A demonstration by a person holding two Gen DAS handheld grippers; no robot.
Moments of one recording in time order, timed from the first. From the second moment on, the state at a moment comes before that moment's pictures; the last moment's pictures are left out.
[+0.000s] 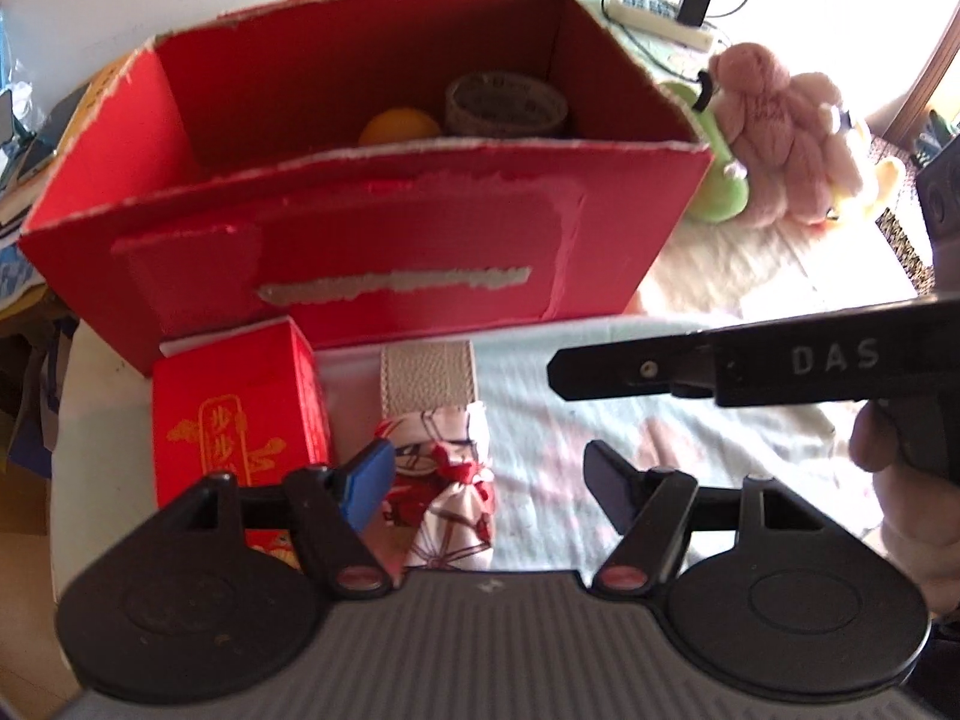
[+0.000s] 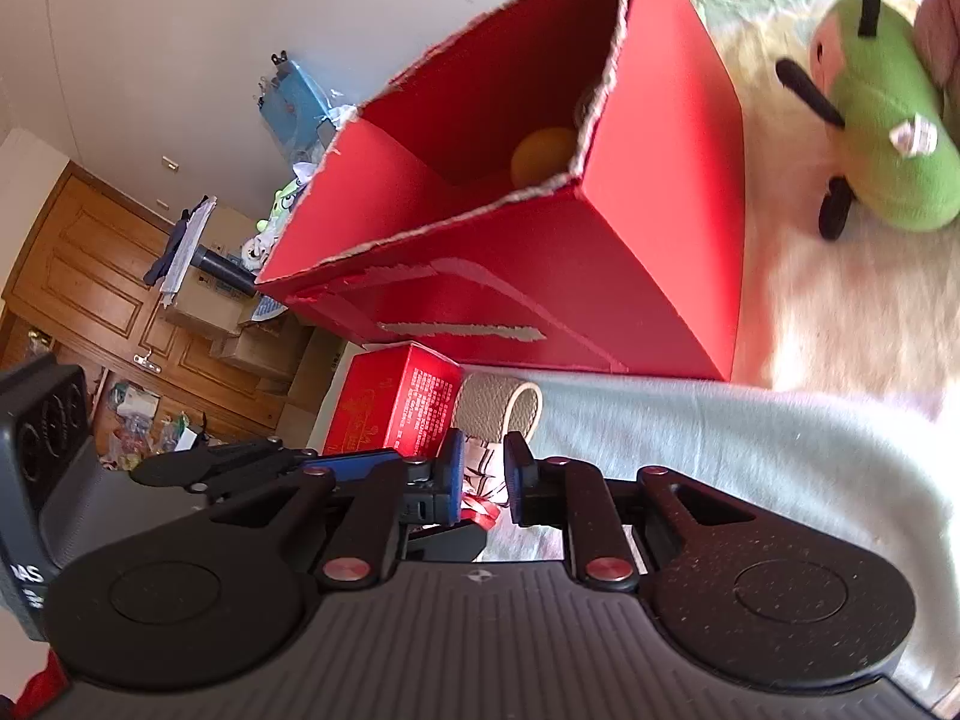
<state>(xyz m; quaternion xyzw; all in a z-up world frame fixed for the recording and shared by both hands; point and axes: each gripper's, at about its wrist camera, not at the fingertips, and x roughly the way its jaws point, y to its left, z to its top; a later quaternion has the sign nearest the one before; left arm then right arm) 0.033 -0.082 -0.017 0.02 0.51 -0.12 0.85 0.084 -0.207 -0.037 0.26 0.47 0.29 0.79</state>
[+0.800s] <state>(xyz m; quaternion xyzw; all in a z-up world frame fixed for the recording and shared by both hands) 0.044 -0.065 -0.052 0.03 0.54 -0.14 0.83 0.105 -0.175 -0.066 0.28 0.53 0.30 0.74</state>
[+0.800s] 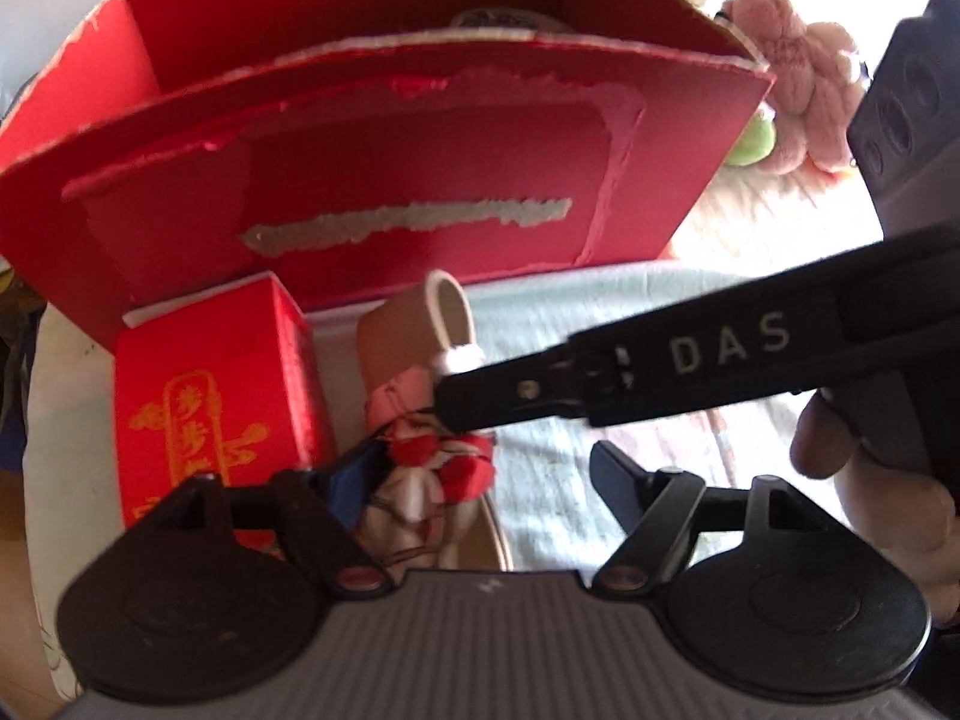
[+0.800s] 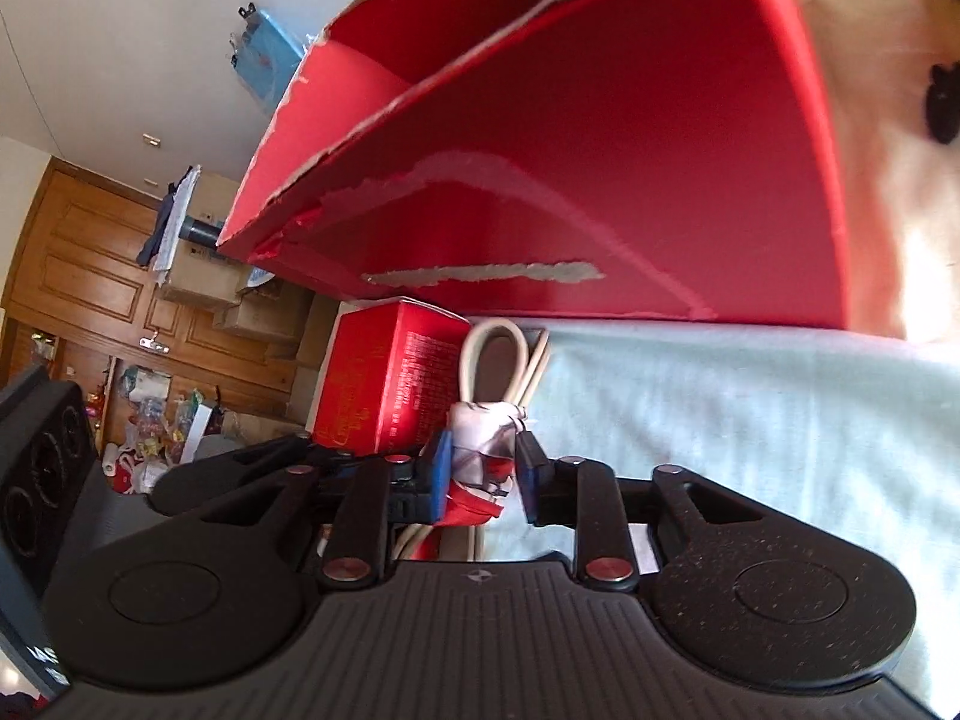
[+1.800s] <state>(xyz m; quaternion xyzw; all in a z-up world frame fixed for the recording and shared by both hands) 0.041 -0.091 -0.031 0.09 0.53 -0.20 0.82 0.092 -0.221 -0.049 0.28 0.53 0.27 0.76</state>
